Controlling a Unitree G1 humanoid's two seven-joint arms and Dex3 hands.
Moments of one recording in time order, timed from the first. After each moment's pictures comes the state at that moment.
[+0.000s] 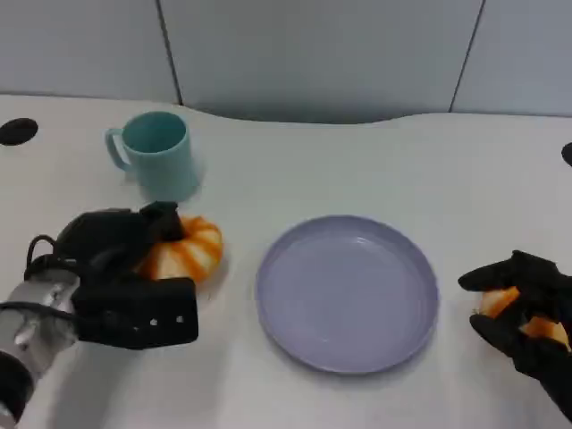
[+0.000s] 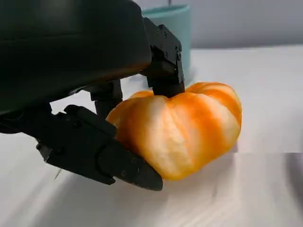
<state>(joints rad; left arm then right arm) -0.64 0.43 -0.45 0.93 0.65 -0.43 0.21 0.12 -0.21 -0.01 -0.02 -0.23 -0.20 0.03</state>
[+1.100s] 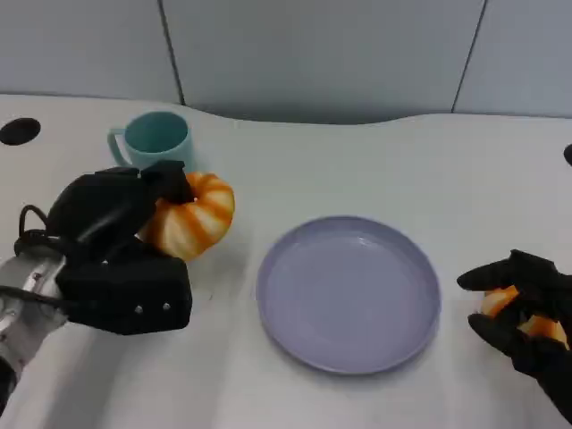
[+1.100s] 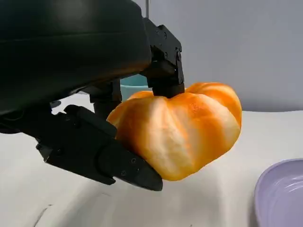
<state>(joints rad) -0.62 0.46 -0.41 0.81 0.63 -0.44 0.20 0.11 -0.21 -0.01 -0.02 -0.24 -0.20 0.03</state>
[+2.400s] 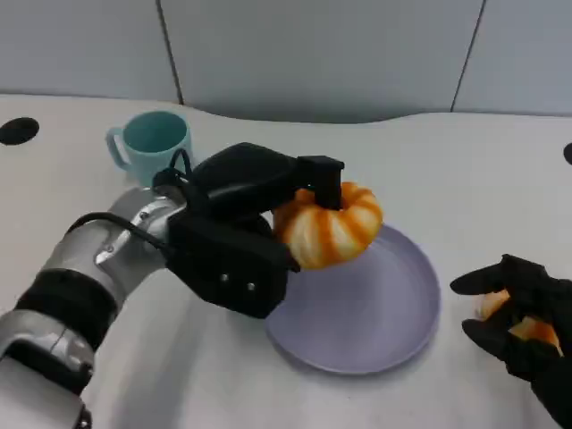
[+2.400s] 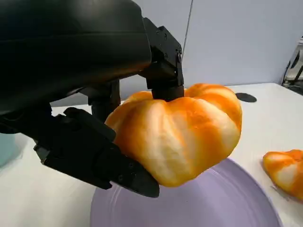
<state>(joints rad) -0.86 0.24 -0.49 0.91 0.62 -0.68 -0.09 0.08 -0.22 0.01 0.10 -0.24 -0.31 0.01</state>
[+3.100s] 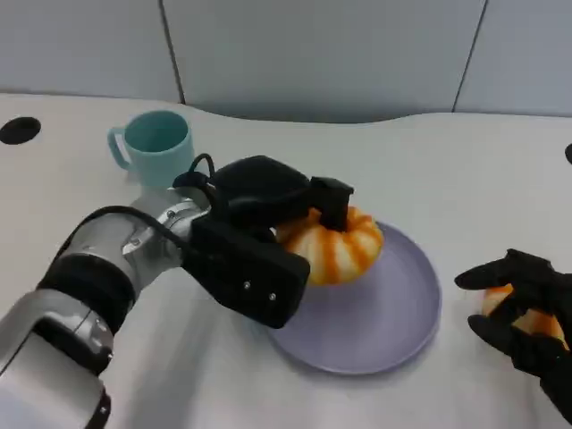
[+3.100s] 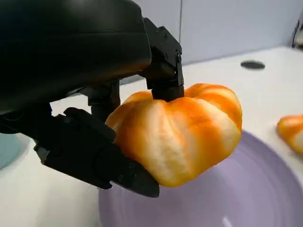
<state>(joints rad) -0.93 0.21 -0.58 1.03 0.70 -0.68 -0.11 0.05 -0.23 0.00 0.15 -0.22 -0.36 0.01</state>
